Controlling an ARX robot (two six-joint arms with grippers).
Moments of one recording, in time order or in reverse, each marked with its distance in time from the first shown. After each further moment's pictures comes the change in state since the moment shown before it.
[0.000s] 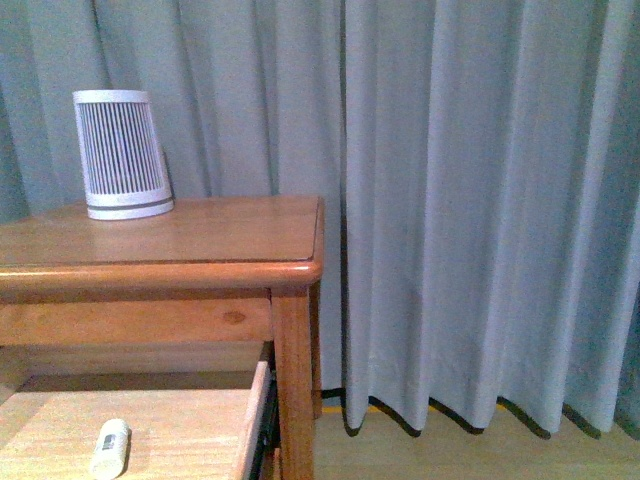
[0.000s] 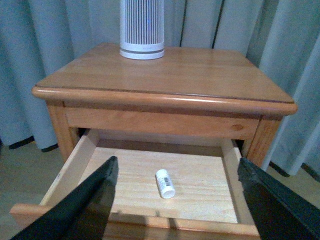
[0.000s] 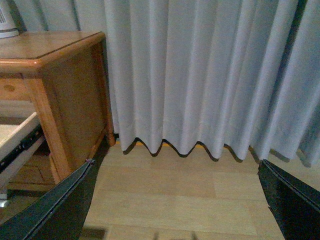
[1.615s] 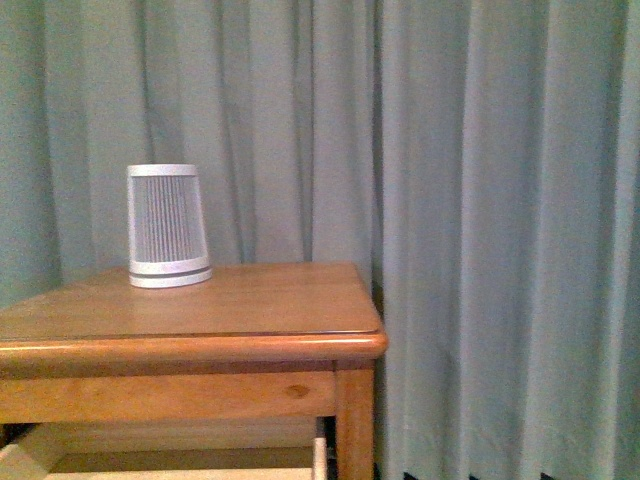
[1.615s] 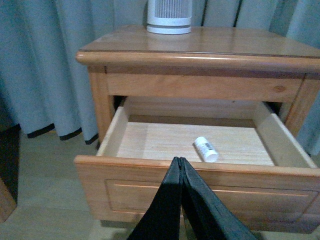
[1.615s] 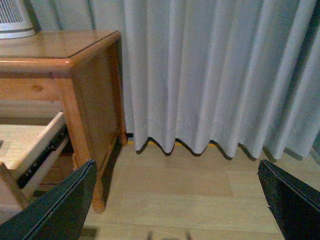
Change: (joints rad) left arm 0.176 -0.552 -0.257 -0.293 0.169 0.024; right arm 0.000 0.000 0.000 0.000 0.000 0.000
